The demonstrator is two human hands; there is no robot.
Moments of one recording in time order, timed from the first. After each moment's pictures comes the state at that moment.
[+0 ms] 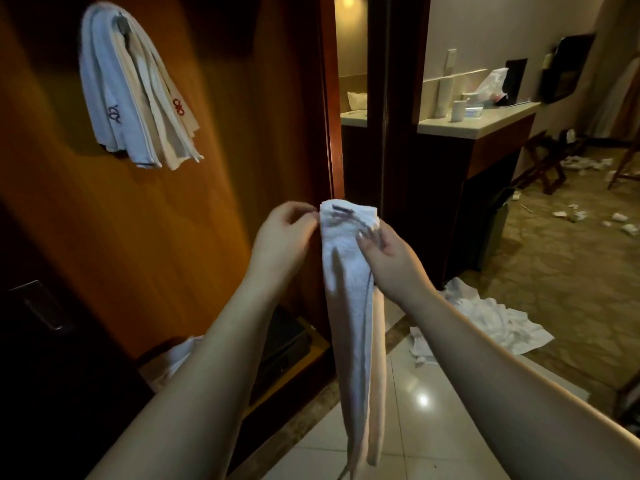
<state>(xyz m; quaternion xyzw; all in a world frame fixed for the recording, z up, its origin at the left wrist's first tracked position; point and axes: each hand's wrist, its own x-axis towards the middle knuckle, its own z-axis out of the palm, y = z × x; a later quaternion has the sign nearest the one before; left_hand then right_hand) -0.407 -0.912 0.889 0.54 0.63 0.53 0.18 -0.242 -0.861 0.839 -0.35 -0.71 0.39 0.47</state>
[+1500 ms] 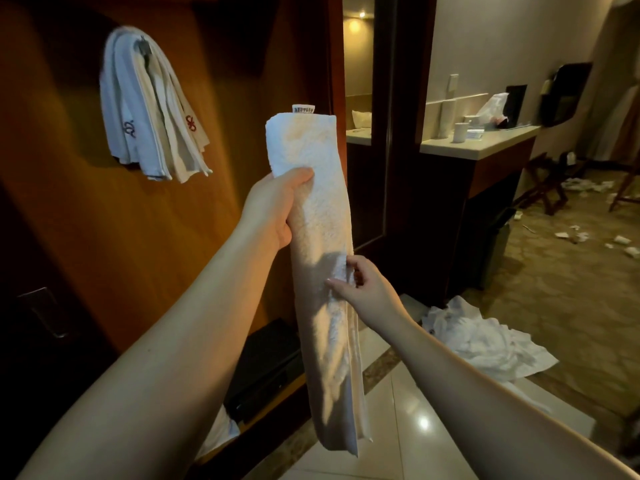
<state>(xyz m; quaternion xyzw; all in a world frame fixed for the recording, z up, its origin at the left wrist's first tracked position) -0.430 -0.878 0.957 0.33 0.53 0.67 0.40 -0.276 -0.842 0.796 -0.38 -0.76 0.35 0.40</state>
